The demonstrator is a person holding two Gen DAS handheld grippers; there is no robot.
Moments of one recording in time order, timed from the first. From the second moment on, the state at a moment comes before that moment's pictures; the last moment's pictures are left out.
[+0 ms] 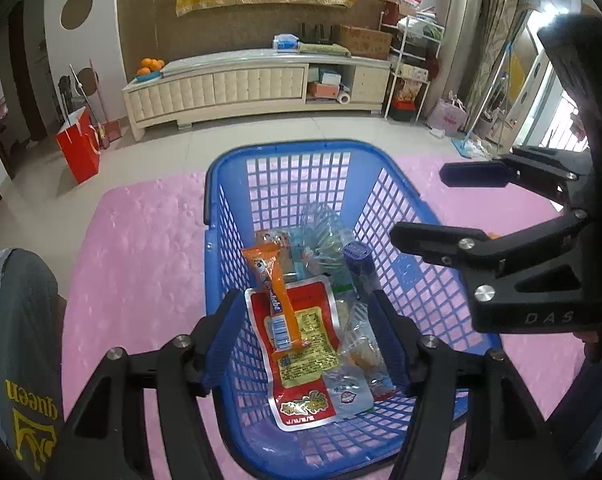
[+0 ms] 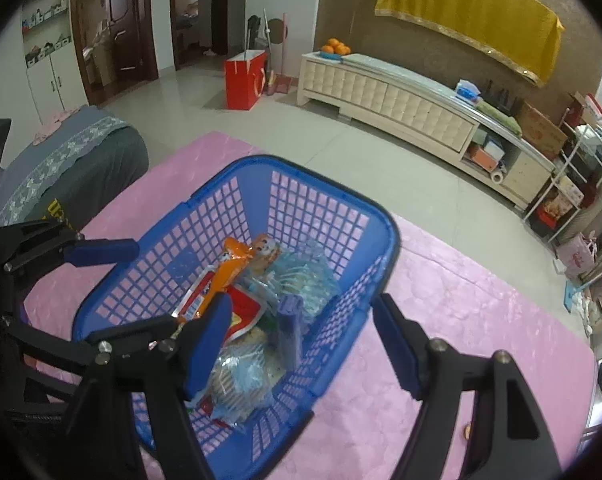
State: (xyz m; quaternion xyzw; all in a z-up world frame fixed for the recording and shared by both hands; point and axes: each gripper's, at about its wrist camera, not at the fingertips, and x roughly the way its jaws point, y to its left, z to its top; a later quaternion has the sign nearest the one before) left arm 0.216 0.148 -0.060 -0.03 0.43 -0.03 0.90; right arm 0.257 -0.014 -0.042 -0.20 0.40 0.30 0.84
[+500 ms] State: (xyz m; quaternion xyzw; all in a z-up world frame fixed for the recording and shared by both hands) left arm 0.183 0.094 -0.003 0.00 0.38 -0.02 0.92; right arm 0.218 -0.093 -0.004 -0.14 0.39 0.28 0.87
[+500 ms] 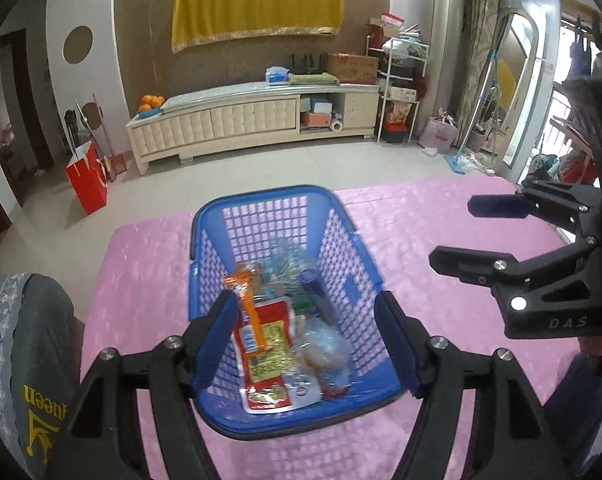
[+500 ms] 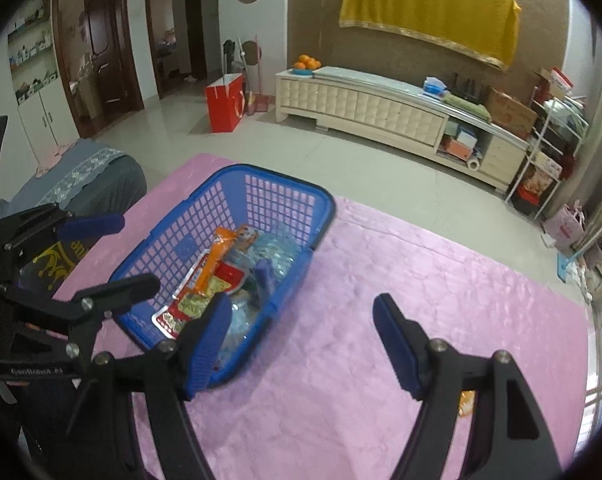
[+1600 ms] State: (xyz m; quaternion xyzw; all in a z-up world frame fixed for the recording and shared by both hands) left arm 0.241 -0.086 -0.071 0.02 0.45 -0.11 0.89; right arm 0.239 -0.262 -0.069 -0.12 0.43 0.24 0.86
